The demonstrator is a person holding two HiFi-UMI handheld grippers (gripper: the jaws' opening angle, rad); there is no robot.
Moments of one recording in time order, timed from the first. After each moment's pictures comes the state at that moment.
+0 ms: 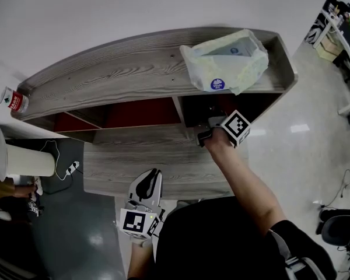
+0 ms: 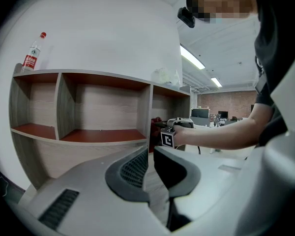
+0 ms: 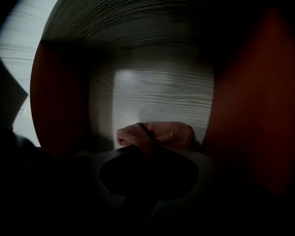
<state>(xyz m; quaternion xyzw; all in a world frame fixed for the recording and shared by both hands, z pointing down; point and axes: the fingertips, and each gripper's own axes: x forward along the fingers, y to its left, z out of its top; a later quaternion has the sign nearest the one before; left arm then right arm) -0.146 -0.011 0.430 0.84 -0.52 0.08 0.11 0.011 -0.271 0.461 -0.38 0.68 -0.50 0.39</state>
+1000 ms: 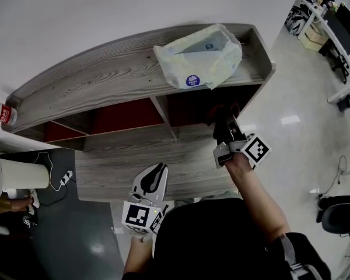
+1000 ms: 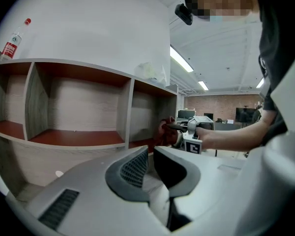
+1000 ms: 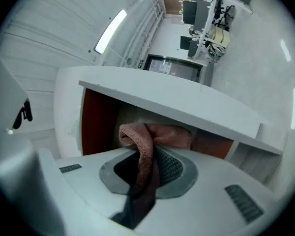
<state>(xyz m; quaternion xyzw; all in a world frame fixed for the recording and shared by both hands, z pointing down) -0.088 -0.027 0.432 0.88 -0.45 0.08 0.10 0.123 -0.183 0.443 -0.44 0.71 -0.43 0.36</state>
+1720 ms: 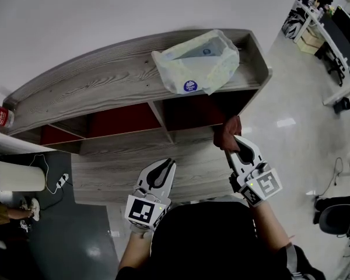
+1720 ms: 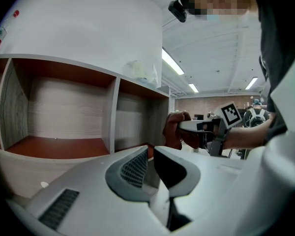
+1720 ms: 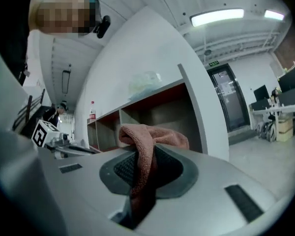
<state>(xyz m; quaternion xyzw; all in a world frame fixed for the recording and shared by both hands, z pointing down) -0.052 -0.046 0.418 0.91 -0.40 0.07 0.08 0.099 -0.086 0.379 -0.47 0.88 -0.07 0.03</state>
